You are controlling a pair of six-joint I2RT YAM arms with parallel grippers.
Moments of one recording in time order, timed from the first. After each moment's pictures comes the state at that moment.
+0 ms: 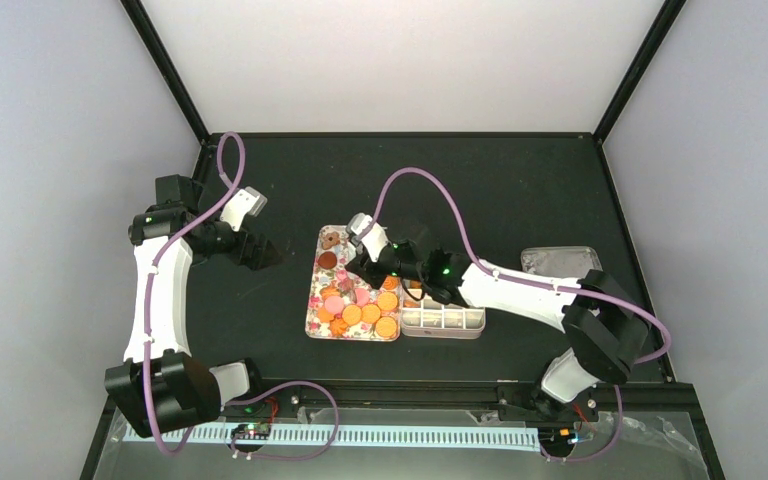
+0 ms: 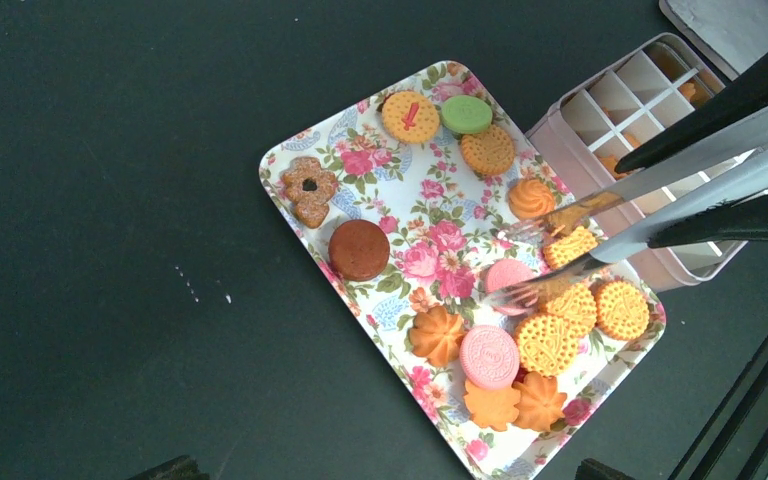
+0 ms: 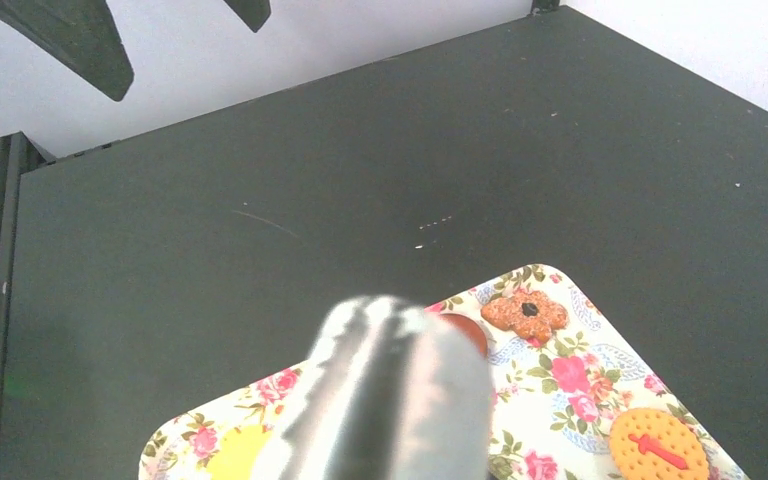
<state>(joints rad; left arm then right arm) 0.27 1.19 1.16 -1.14 0.73 0.68 0.96 1.56 0.98 0.16 -0.15 0.00</state>
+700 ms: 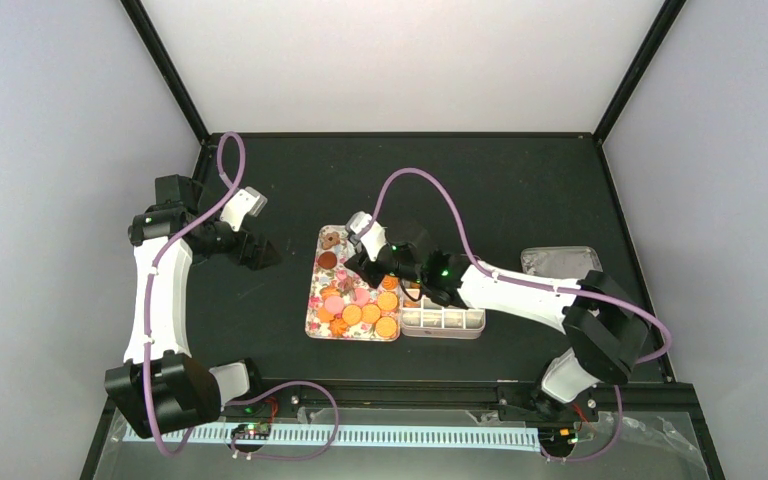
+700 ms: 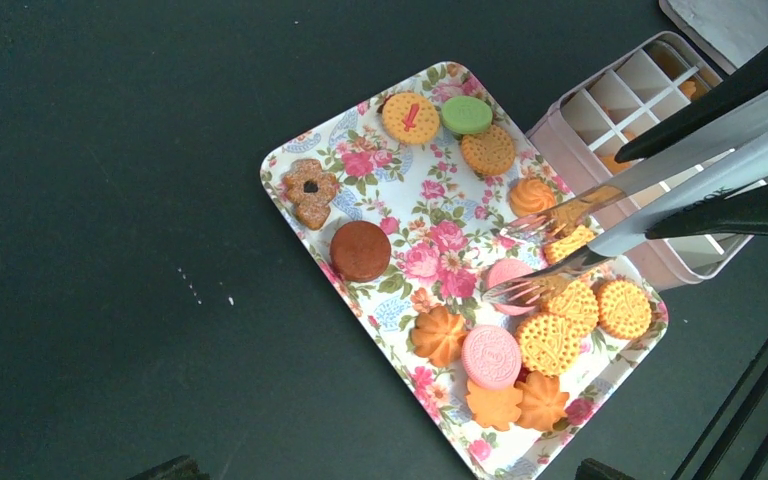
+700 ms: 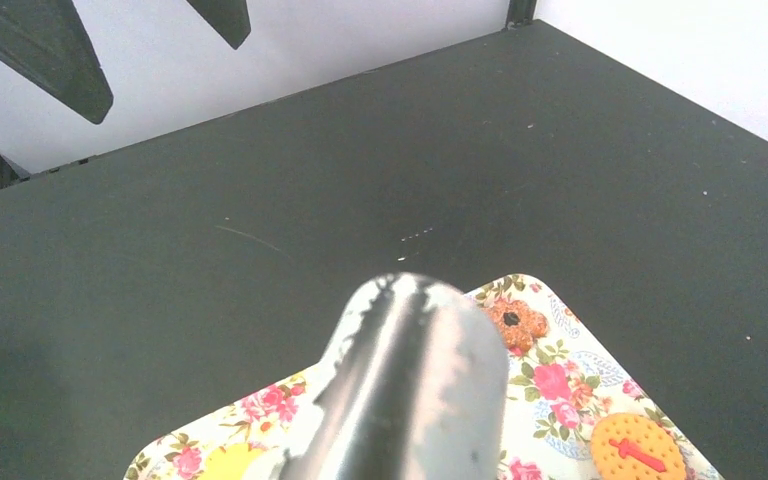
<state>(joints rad) 0.27 1.19 1.16 -1.14 0.73 0.69 0.98 1.56 0.99 0.17 -0.09 0.01</state>
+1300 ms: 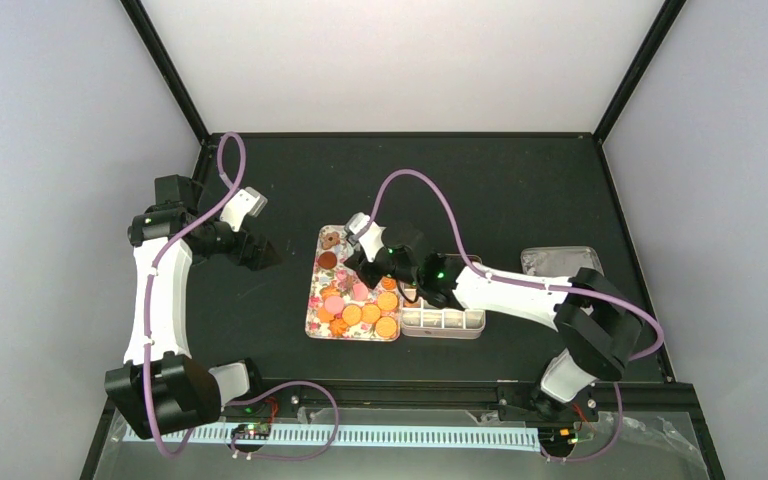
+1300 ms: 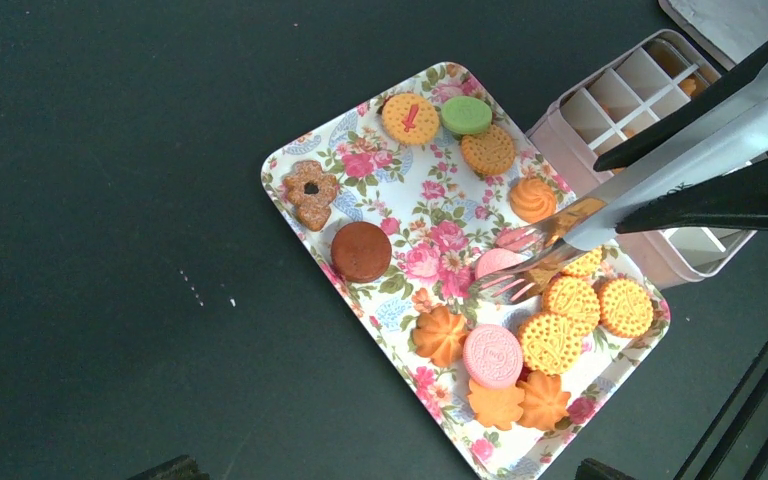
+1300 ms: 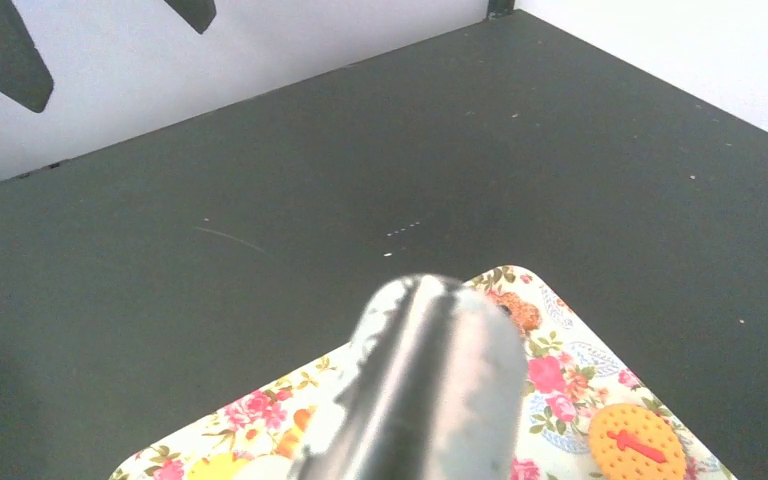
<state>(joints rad) 0.27 1.18 1.16 -1.14 0.72 0.70 0.99 1.60 0.98 0.21 -0.04 0.04</state>
